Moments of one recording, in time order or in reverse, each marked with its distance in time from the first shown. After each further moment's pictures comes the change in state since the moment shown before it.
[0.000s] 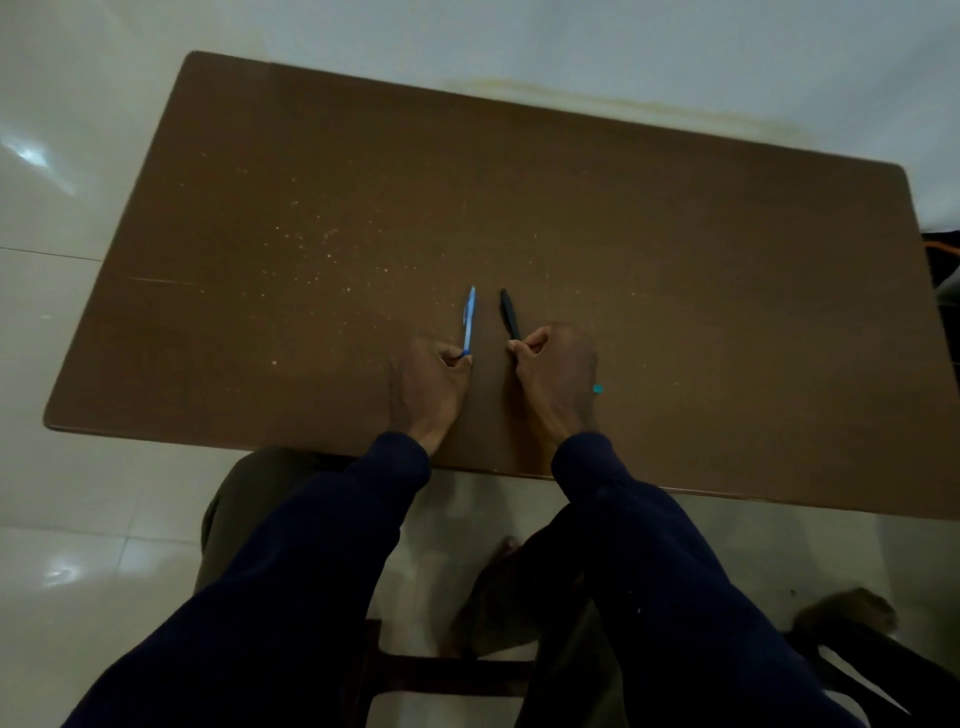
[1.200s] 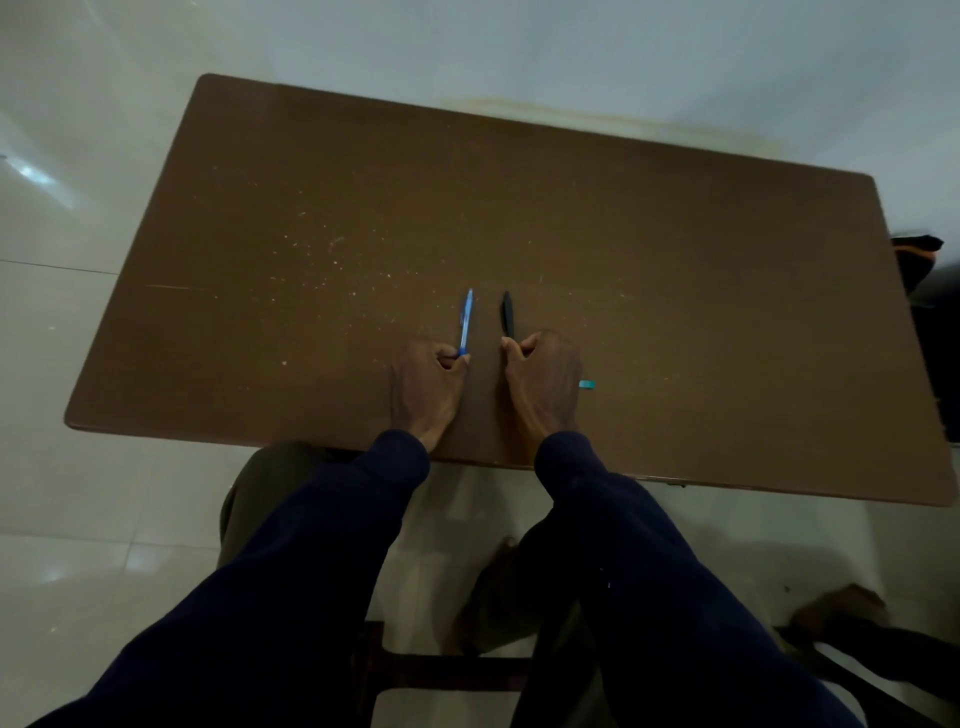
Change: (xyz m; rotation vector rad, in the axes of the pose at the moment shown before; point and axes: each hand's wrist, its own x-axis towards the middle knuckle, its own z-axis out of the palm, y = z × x) left_hand -0.008 -0.002 -0.005 -0.070 0.023 0.049; right_hand -0.015 -0.007 0.007 0.027 0.028 0.027
